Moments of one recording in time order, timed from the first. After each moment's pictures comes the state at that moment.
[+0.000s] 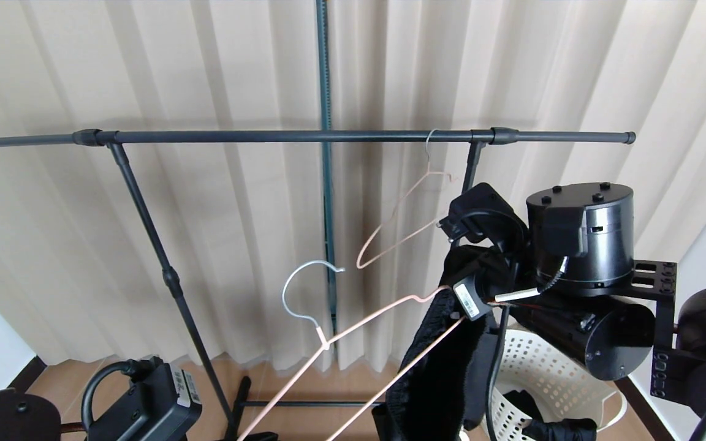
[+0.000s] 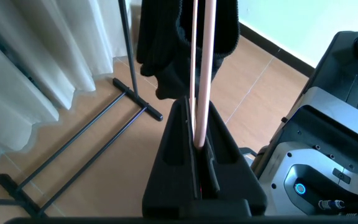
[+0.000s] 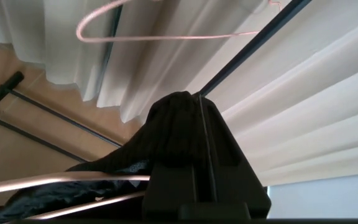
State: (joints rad) left arm -0.80 1.33 -0.12 -0.79 -0.14 -0.03; right arm 0.77 1.69 -0.89 -0.39 -0.59 -0.21
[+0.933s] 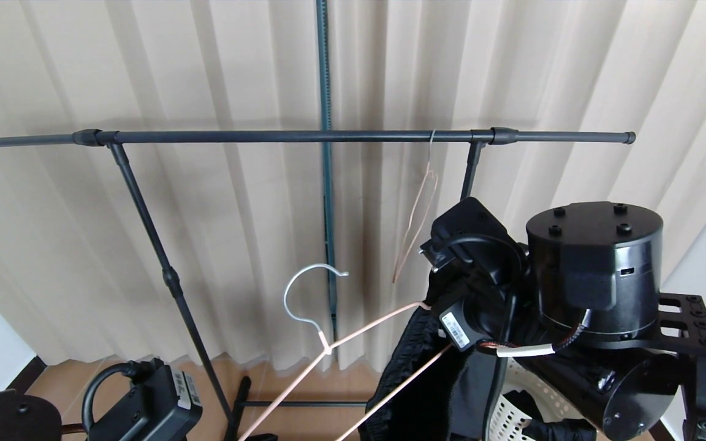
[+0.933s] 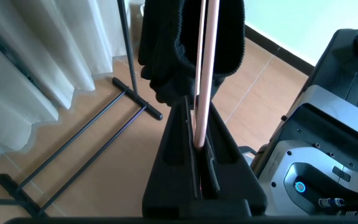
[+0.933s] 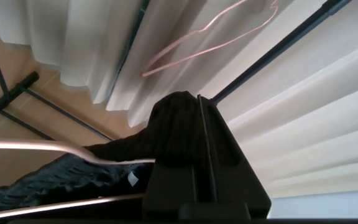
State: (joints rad) left arm -0.80 1.33 -0.12 -0.79 -0.14 -0.03; right arm 0.92 1.65 -0.87 -0.39 -0.67 -0.21
